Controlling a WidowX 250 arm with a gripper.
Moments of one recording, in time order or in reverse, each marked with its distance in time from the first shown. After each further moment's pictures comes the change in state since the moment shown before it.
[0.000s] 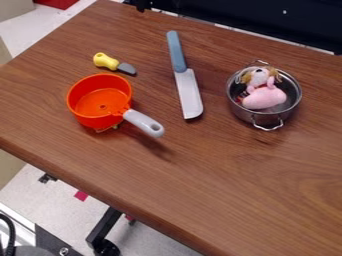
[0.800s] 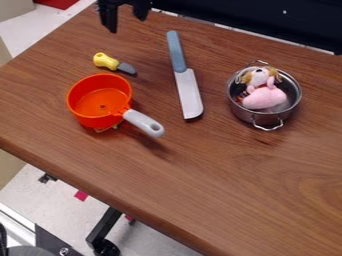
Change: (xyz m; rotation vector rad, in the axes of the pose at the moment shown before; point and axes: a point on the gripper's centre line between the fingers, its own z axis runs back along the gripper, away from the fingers) arm 0.016 0.048 -0.038 0.109 -0.010 0.447
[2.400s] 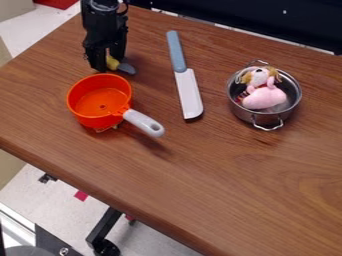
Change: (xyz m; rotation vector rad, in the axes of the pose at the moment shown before) arm 0.010 0.026 -0.078 0.031 0.077 0.227
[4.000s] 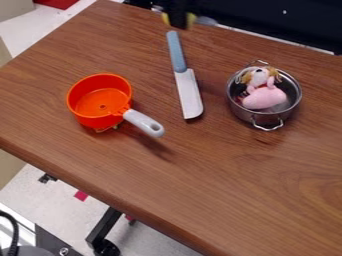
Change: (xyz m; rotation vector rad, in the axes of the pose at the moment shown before) arm -0.134 -0.020 0.125 -0.049 0.213 -0.061
